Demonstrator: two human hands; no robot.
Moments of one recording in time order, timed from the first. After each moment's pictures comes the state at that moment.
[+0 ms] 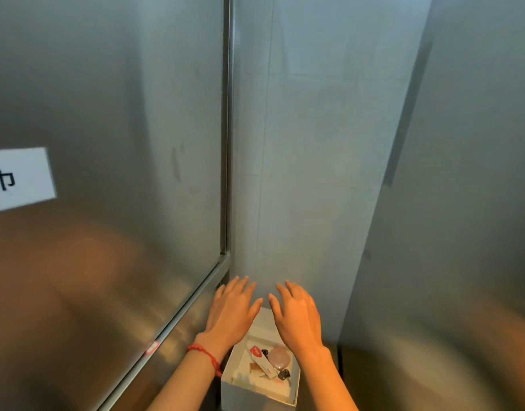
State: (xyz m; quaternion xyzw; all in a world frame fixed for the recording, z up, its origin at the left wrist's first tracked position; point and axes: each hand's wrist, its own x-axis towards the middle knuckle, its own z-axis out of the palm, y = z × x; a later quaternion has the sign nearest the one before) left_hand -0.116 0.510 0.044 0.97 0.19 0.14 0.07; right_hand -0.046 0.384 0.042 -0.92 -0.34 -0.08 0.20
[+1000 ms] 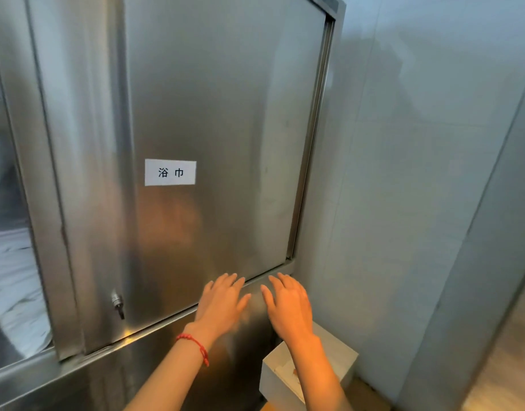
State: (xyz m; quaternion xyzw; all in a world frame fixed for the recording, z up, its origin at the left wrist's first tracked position) left_hand -0.250 0.429 0.098 0.88 0.44 0.15 -0.01; right_hand -0.118 0.351 0.104 -0.78 -0.58 -0.10 0.23
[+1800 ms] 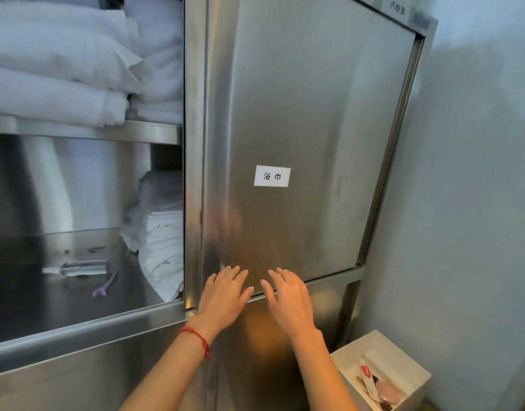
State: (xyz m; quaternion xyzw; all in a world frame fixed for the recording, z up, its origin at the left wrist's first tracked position) left_hand -0.422 0.380 0.115 0.82 0.55 0.18 -0.04; right_hand -0.275 0.342 0.113 -0.68 -0.68 -0.06 0.27
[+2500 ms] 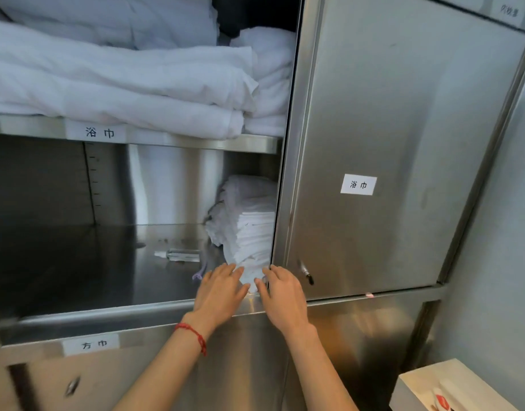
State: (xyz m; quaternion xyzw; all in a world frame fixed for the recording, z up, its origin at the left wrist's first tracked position) left_hand -0.598 0.338 0.126 0.76 0.62 0.19 -0.08; right_hand -0.450 0.330 0.128 -0.57 -0.77 -0.05 0.28
